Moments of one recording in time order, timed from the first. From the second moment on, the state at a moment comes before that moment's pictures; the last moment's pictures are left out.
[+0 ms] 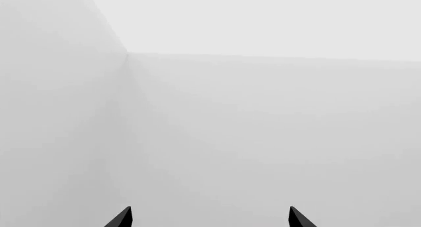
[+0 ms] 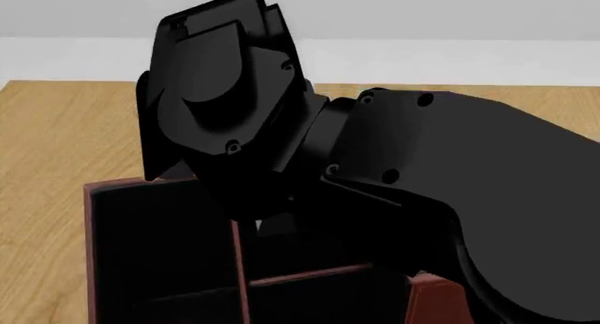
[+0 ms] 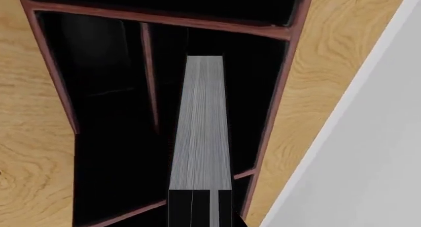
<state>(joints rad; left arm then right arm) -1.93 -1.48 2.30 1.03 -0.52 0.46 -1.51 1.91 0.02 -1.86 0.43 0.10 0.89 -1.32</state>
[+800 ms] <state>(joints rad) -1.94 -1.51 2.30 1.04 -0.52 0.46 -1.50 1.65 0.00 -1.61 0.62 -0.25 0.76 -1.38</state>
